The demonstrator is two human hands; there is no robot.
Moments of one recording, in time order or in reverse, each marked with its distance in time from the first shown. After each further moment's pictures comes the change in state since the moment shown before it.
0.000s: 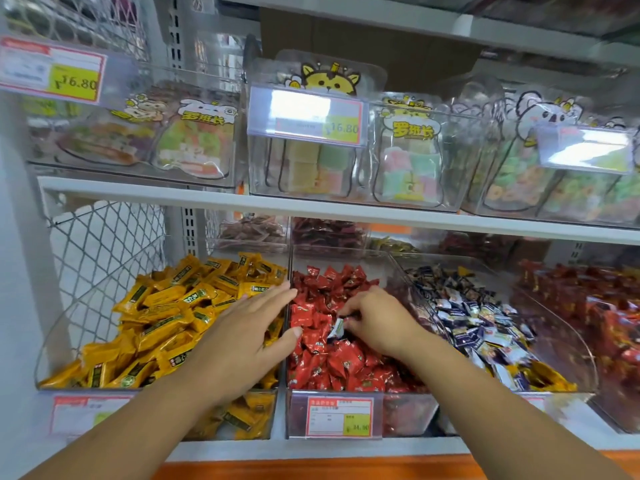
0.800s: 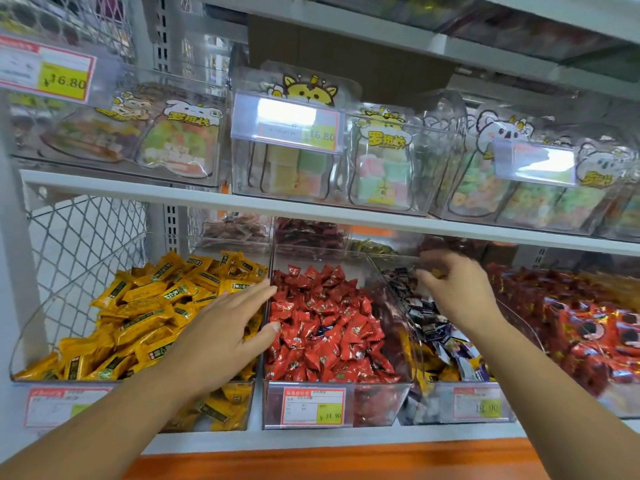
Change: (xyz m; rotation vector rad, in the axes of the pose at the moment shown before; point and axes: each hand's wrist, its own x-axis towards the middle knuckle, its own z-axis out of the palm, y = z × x) left_hand 0.001 -0.002 0.005 0.042 0.031 0.000; right_hand -0.061 0.053 -0.094 0.134 0.486 0.321
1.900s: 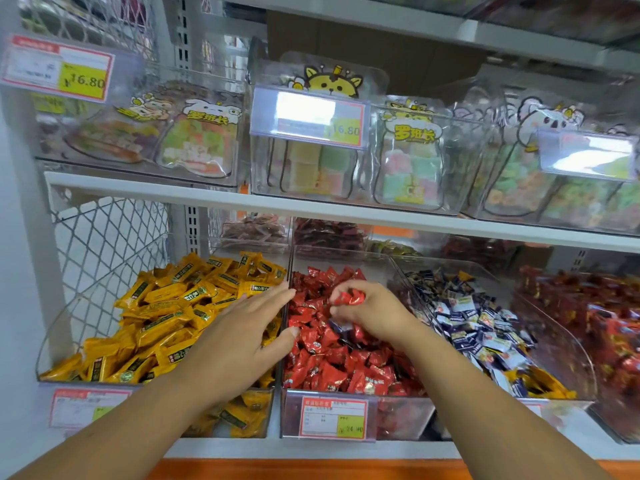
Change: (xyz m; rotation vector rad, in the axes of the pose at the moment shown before) left_hand -0.002 0.001 -0.002 -0.020 -0.013 -0.001; right_hand -0.008 -0.063 0.101 0.602 -0.569 -0.012
